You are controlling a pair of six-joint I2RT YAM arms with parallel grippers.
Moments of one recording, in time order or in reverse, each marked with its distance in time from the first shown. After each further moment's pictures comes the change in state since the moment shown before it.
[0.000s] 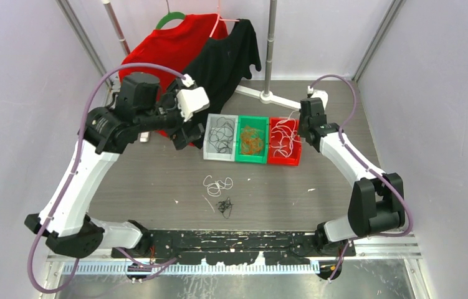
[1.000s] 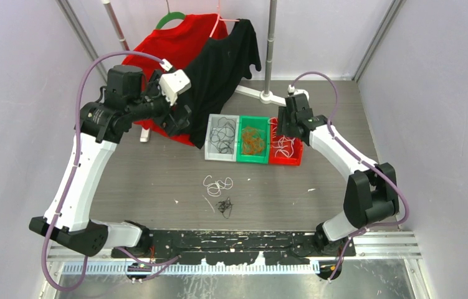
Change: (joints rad) left arm 0.223 -0.017 -0.076 0.084 0.073 -0.068; right arm 0.111 0.097 0.101 -0.129 -0.117 0.040
